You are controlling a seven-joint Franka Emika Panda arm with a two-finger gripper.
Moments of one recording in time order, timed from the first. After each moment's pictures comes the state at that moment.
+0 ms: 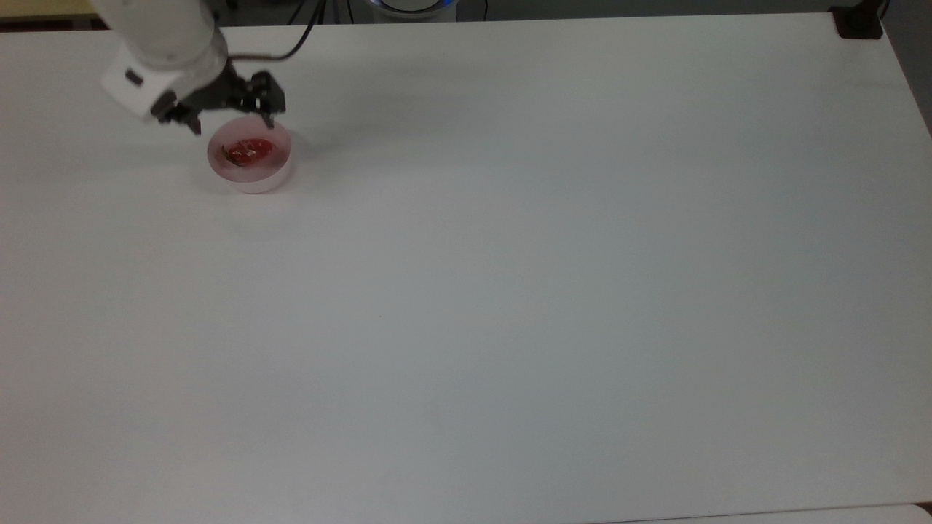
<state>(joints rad) -0.17 0.18 -0.11 -1.78 -0.07 1.81 -0.40</state>
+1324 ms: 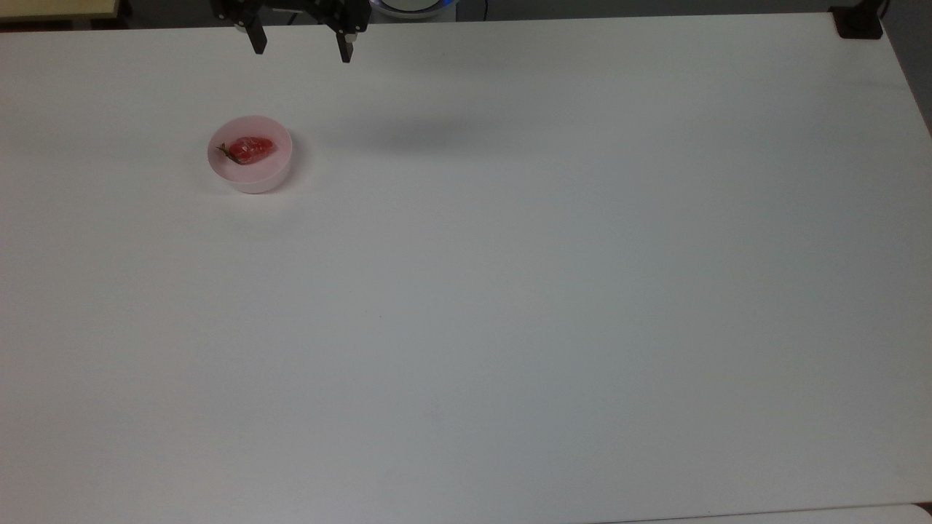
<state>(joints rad) -0.08 0.00 -0.03 -1.66 0.04 1.73 0.00</state>
